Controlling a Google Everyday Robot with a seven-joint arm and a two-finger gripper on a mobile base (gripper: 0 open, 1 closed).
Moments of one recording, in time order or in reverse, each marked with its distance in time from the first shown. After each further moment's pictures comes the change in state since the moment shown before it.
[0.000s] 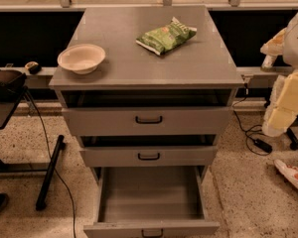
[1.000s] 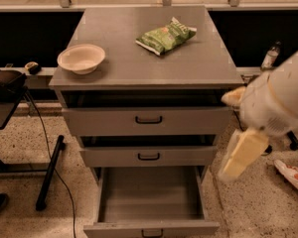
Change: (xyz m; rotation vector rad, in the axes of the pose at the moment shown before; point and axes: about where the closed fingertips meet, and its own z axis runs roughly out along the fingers) arm -0.028 0.057 0.093 -0.099 -0.190 -0.002
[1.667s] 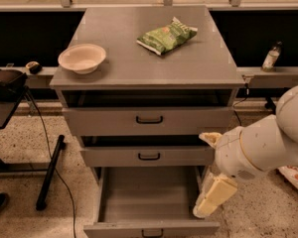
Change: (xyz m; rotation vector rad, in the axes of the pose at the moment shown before) arm 0.005 0.057 0.098 -0.062 -0.143 0.009
